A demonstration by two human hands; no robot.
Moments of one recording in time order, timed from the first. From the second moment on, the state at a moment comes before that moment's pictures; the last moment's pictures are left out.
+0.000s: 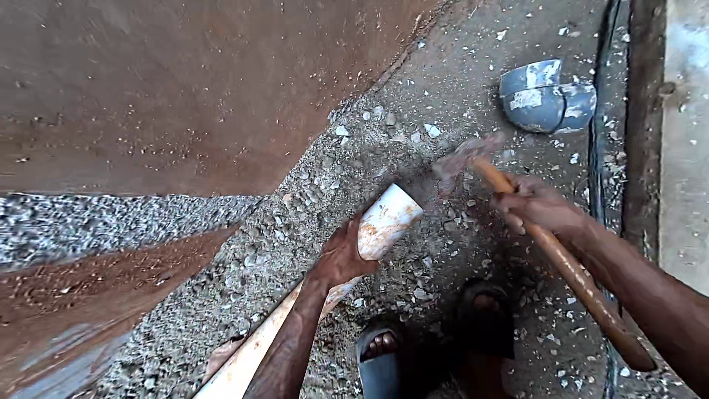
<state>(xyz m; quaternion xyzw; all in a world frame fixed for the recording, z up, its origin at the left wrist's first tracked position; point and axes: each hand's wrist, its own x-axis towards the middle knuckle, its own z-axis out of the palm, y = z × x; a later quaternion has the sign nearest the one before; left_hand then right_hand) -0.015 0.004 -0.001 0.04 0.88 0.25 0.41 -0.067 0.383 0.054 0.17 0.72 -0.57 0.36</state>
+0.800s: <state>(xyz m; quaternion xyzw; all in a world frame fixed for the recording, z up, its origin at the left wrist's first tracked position) -0.013 -0.001 0.005 0.04 0.88 0.24 0.42 -0.088 0.379 0.068 0.24 0.74 -0.59 0.23</state>
